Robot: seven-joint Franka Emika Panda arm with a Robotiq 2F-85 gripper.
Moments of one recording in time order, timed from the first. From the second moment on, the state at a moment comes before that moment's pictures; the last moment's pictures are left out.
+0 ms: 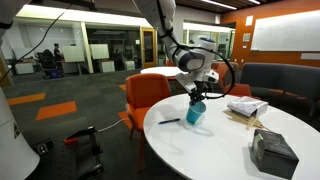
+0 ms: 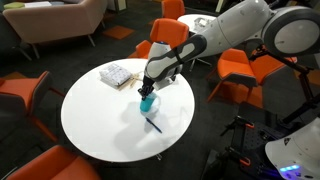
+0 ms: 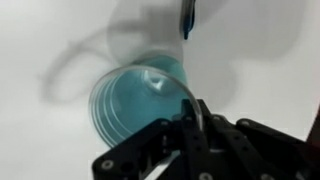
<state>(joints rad) -0.12 0.86 0.17 -1.59 0.26 2.55 -0.07</state>
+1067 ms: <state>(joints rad) 0.17 0.87 -0.06 -1.46 -0.02 2.44 0.17</state>
